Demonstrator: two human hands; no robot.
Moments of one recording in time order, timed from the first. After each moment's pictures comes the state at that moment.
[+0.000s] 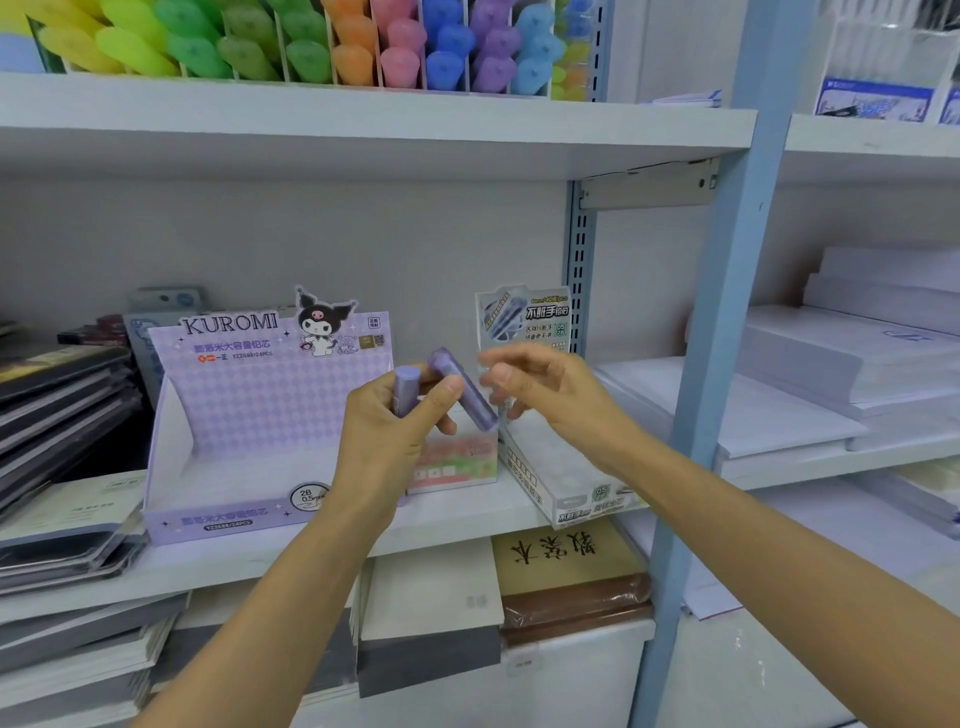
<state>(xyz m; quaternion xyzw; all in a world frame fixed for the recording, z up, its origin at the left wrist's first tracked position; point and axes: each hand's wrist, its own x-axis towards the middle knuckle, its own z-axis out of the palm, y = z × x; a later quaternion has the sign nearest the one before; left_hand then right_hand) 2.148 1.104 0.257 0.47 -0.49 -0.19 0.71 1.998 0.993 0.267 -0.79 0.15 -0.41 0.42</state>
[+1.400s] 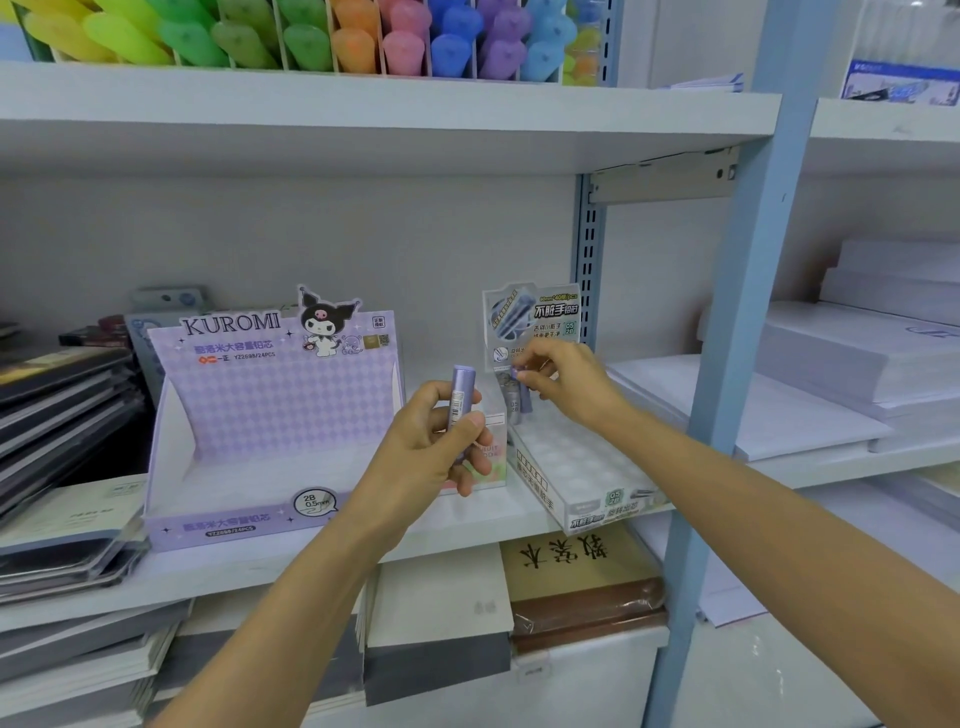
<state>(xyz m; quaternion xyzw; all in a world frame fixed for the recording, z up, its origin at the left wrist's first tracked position) 2.151 1.097 0.243 0.47 -0.57 -0.31 0.60 2.016 0.905 0.254 -0.86 0.30 -0.39 0.14</state>
